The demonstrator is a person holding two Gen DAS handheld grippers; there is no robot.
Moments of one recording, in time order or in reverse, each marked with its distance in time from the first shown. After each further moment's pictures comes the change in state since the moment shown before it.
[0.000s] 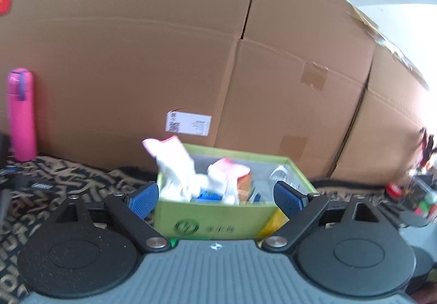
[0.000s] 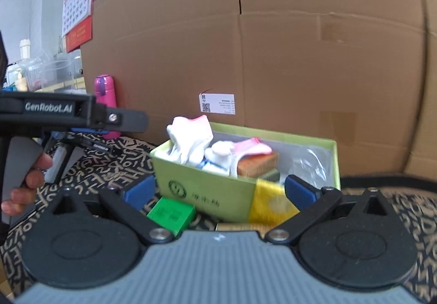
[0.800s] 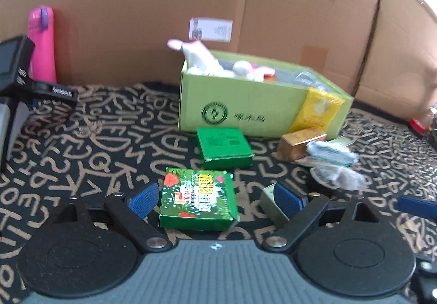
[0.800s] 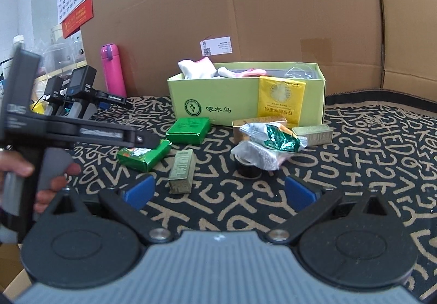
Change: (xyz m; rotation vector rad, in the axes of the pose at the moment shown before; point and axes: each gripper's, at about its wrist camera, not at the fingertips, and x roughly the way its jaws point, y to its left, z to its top) left arm 0.012 0.016 -0.098 0.038 0.208 0.084; right arm -0.065 0.039 -0.105 0.103 0.076 -0.041
